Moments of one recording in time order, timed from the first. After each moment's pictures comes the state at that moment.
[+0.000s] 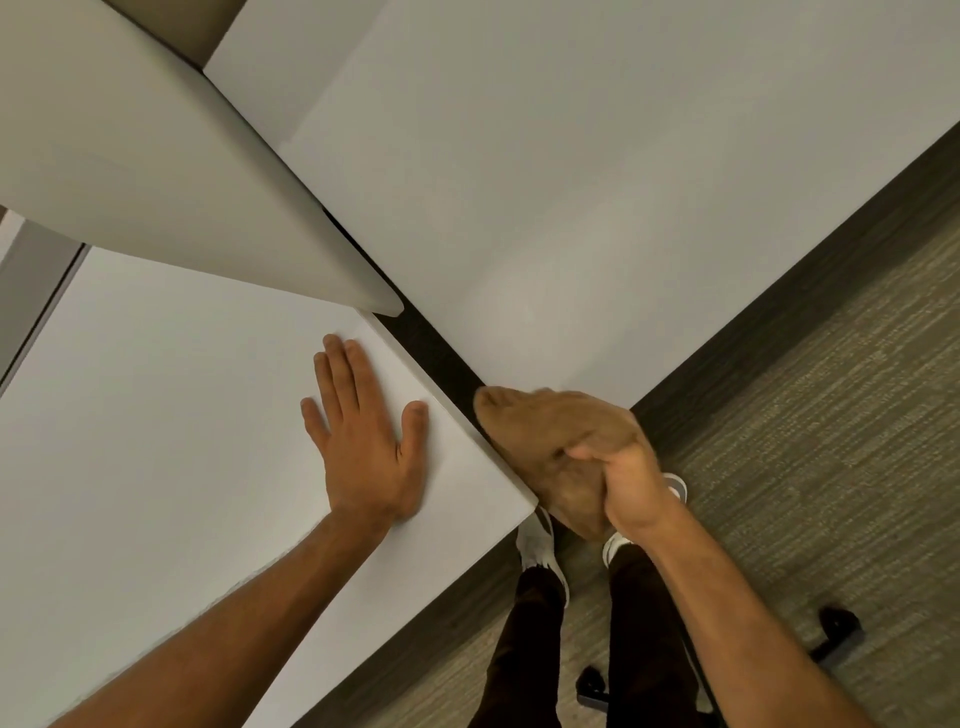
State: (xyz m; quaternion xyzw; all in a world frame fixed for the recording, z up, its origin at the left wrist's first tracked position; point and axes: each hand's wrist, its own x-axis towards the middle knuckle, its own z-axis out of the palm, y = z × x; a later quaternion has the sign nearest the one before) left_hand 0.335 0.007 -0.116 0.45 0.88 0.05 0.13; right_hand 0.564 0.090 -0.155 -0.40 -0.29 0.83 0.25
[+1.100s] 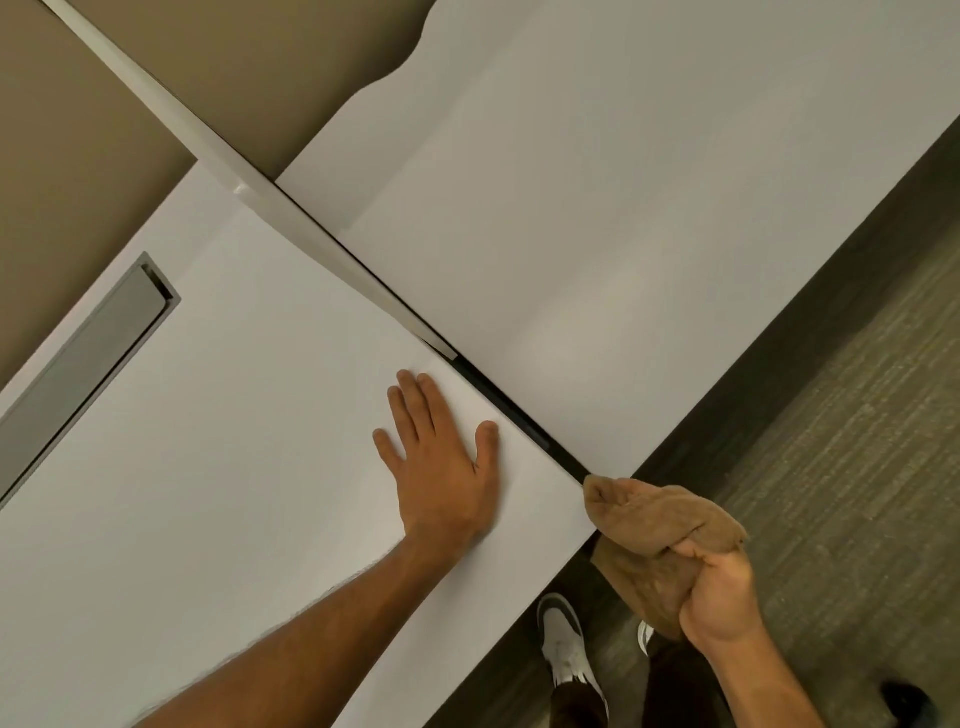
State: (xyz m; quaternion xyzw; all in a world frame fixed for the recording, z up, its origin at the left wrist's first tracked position) left_hand 0.327 0.002 -0.129 0.47 0.87 0.06 0.12; right_hand 0.581 -0.003 -0.146 -0.46 -0.25 0.75 0.39
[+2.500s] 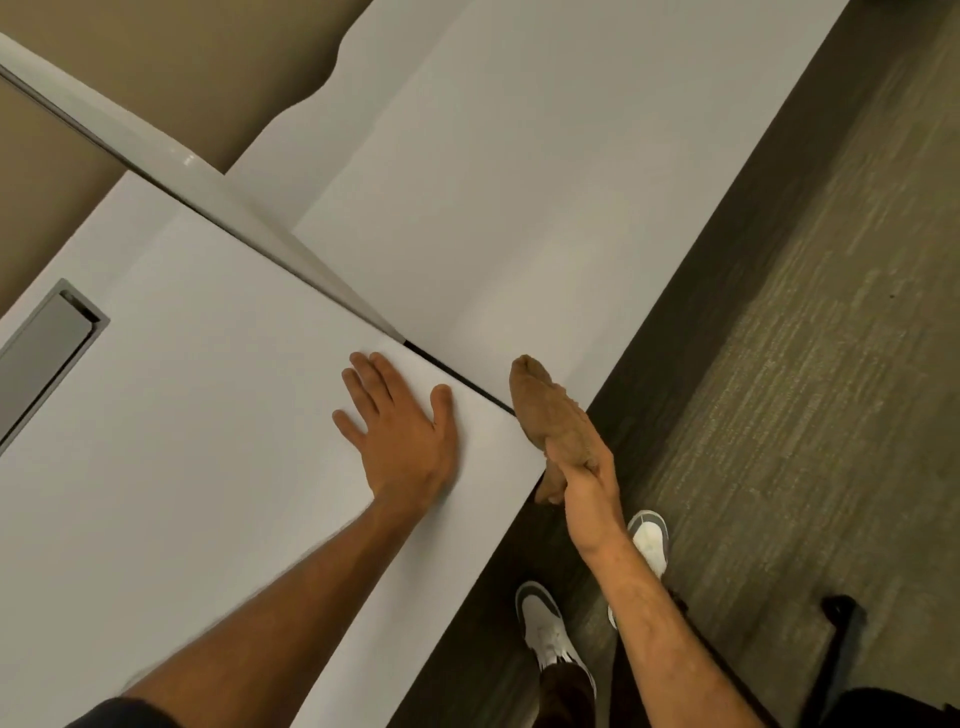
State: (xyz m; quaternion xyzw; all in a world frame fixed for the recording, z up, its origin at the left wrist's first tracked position) left_hand 0.328 0.005 -0.116 0.48 0.86 0.04 0.15; right_hand 0.518 -0.023 -0.115 -0.58 -0.32 0.65 0.37
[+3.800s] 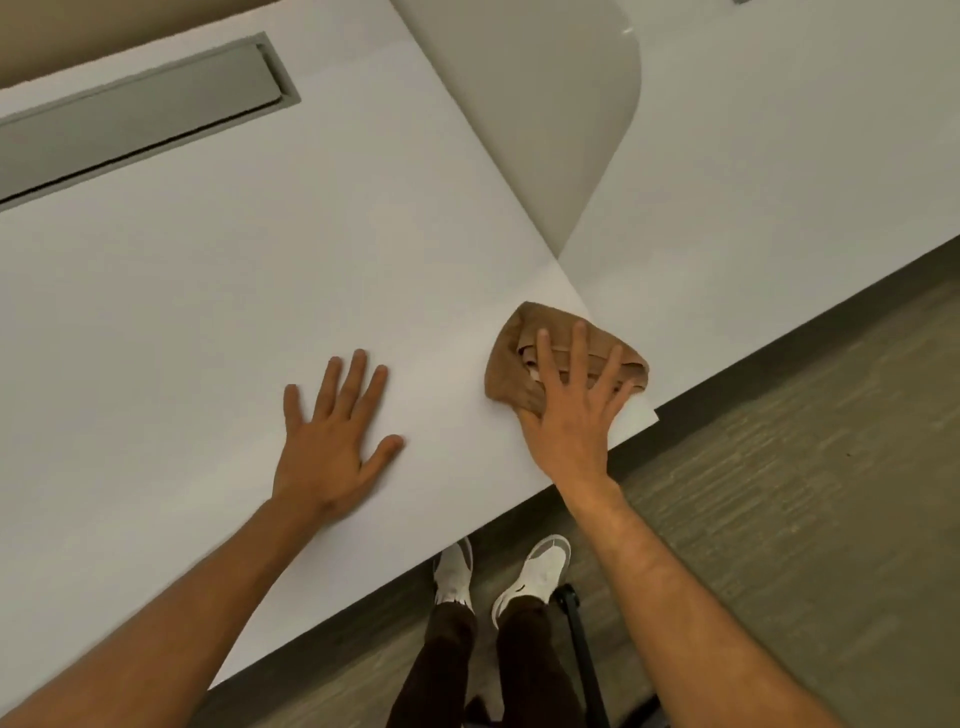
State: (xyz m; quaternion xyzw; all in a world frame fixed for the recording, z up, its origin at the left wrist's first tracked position) left_hand 0.183 -0.232 -0.120 0.56 0.81 0.03 0.14; right_hand 0.412 -0.043 -0.090 -0.51 -0.85 0.12 0.00
